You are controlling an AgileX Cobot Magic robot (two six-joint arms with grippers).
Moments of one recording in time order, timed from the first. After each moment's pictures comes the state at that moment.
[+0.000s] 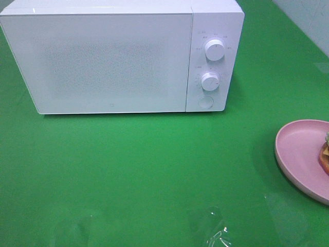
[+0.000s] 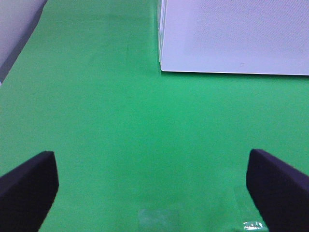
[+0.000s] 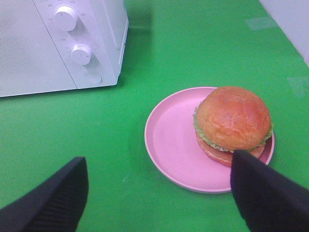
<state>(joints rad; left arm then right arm) 0.01 -0.01 -0.52 -0.06 1.08 0.02 0.08 0.00 -0.50 -0.04 0.97 0.12</state>
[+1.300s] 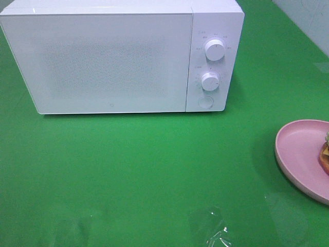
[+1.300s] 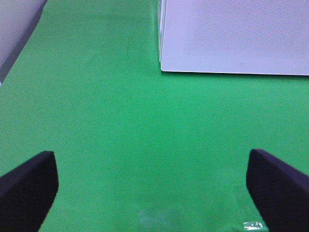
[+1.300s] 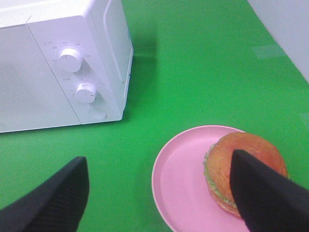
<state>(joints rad) 0.01 -0.01 -0.52 -0.06 1.08 0.02 0.08 0.29 -0.52 -0.03 0.66 0.13</state>
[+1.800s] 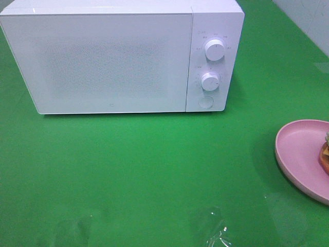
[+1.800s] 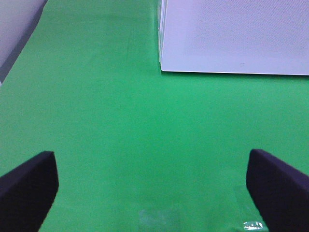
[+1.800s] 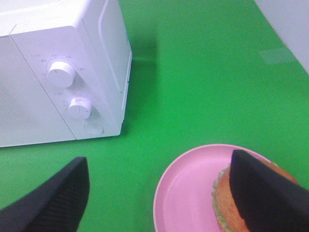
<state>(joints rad) 0.01 -0.01 -0.52 -0.06 1.08 0.02 0.08 0.53 -0.52 -0.03 0.44 0.13</state>
